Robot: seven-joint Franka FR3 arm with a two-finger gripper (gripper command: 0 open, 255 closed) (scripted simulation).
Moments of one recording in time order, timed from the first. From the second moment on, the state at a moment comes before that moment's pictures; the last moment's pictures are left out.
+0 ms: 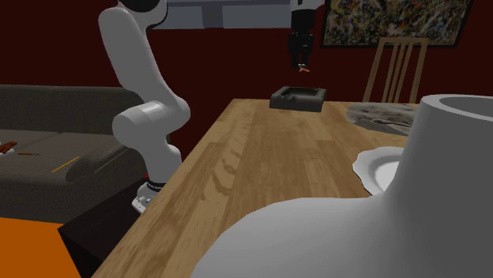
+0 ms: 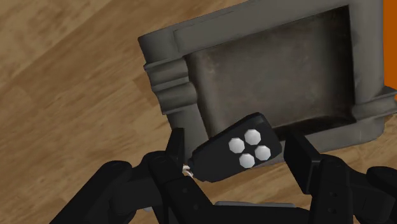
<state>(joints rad) 0.07 -0.26 0.65 -1.76 0.15 1.57 0.93</state>
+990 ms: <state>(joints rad) 0.13 -0.06 0.81 -1.69 0.03 1.67 1.16</state>
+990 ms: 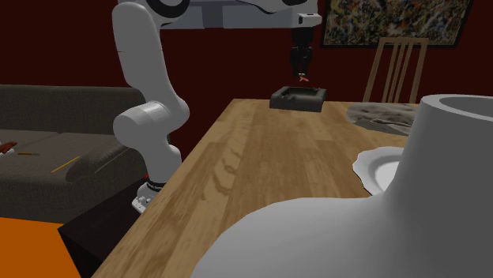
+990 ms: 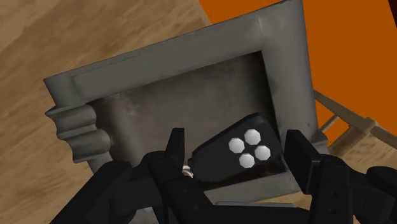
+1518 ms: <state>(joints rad) 0.13 -0.07 0.81 -1.79 0.03 1.76 1.15</state>
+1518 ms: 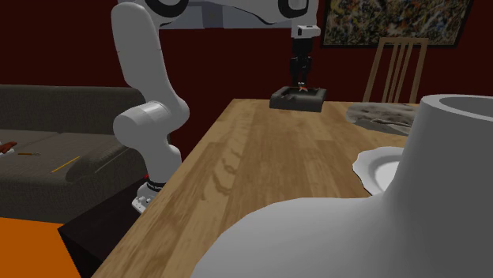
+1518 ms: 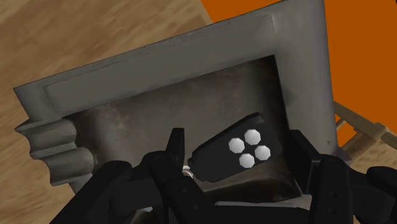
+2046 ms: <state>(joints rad) 0.13 -0.07 0.81 -1.79 0.03 1.77 1.15</state>
